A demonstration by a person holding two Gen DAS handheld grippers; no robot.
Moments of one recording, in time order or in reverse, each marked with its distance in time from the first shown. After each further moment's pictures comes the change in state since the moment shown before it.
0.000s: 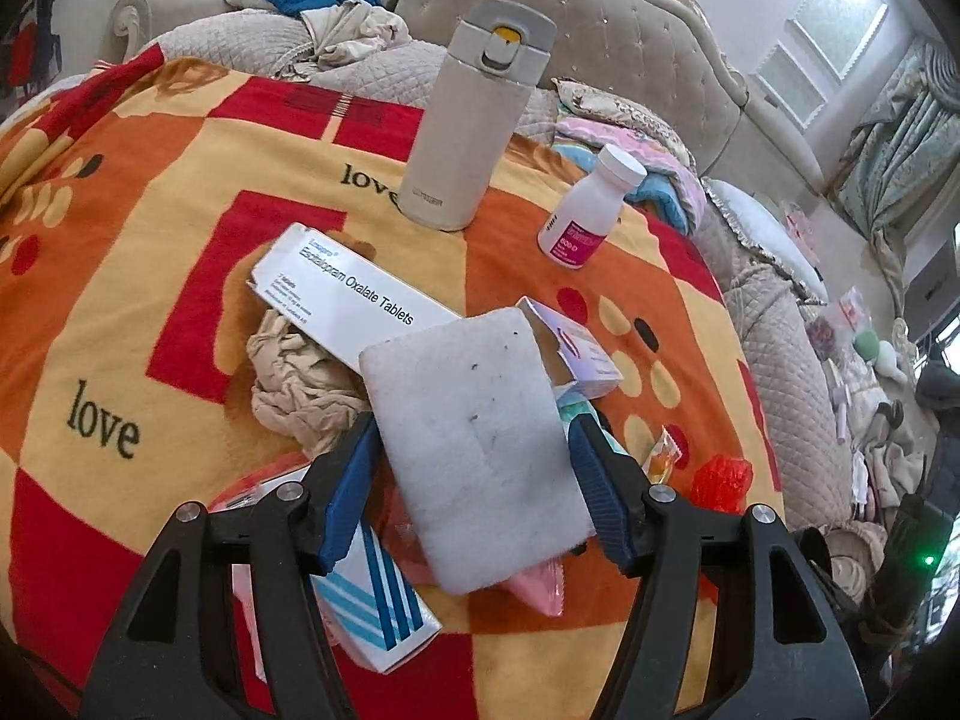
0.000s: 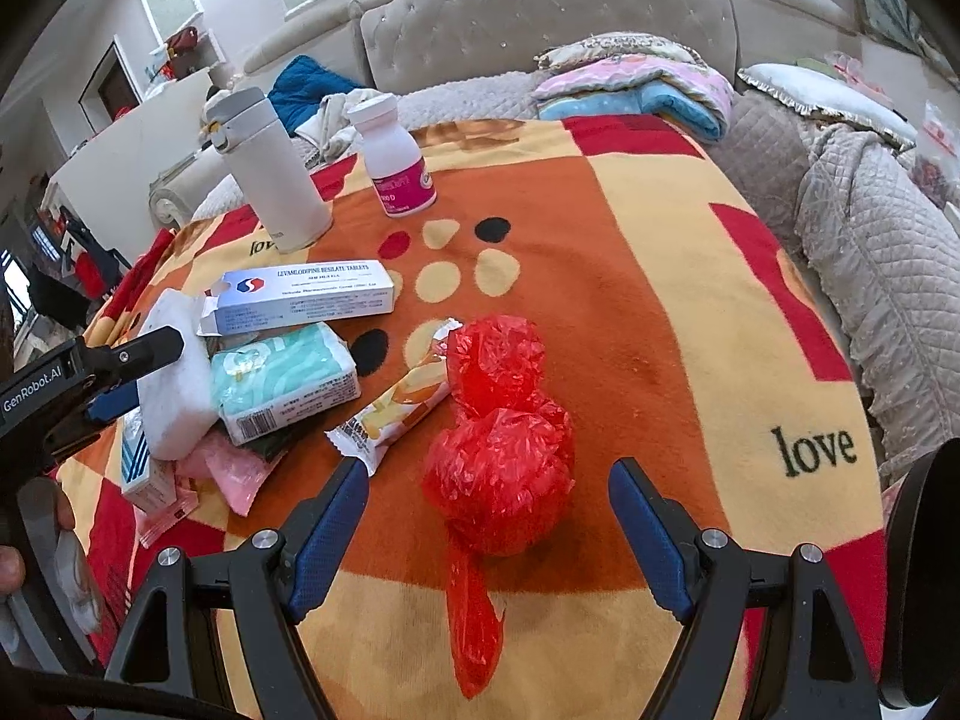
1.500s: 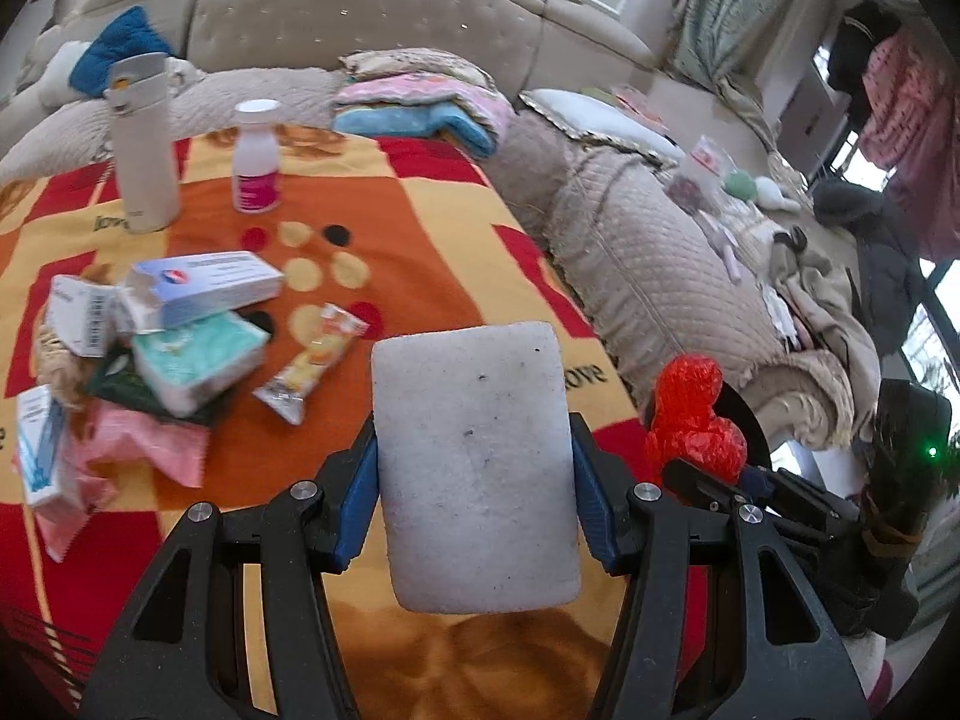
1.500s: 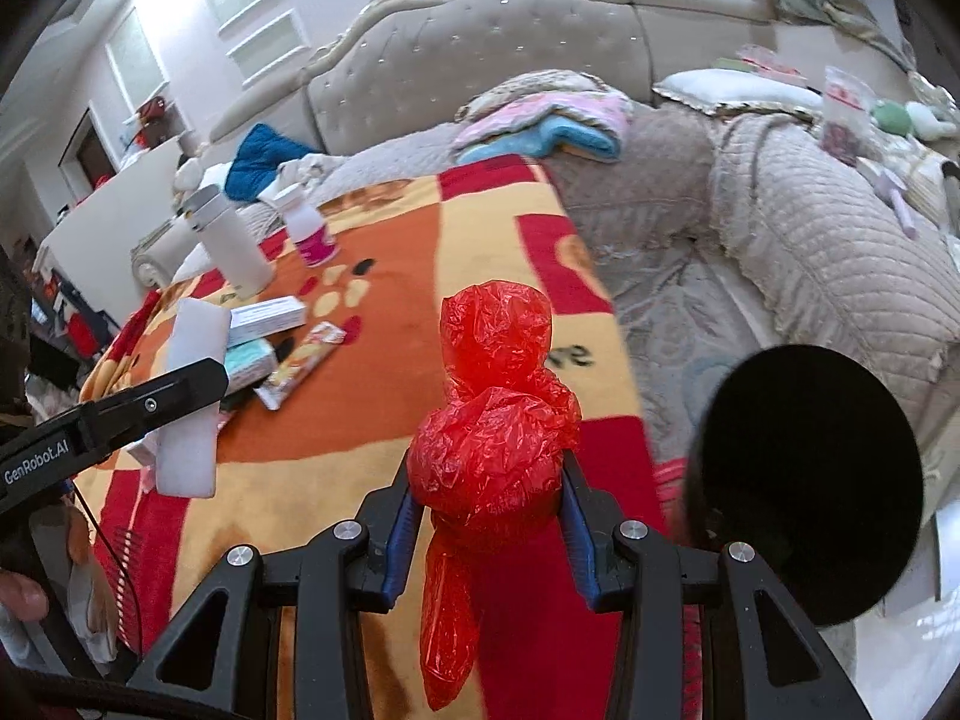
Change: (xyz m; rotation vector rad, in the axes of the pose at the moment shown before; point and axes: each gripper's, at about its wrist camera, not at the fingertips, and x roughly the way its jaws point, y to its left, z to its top) left arm -0.030 -0.178 -0.095 0.377 0.065 -0.213; right arm -0.116 -0.111 -0.066 0.112 -0.121 -0.047
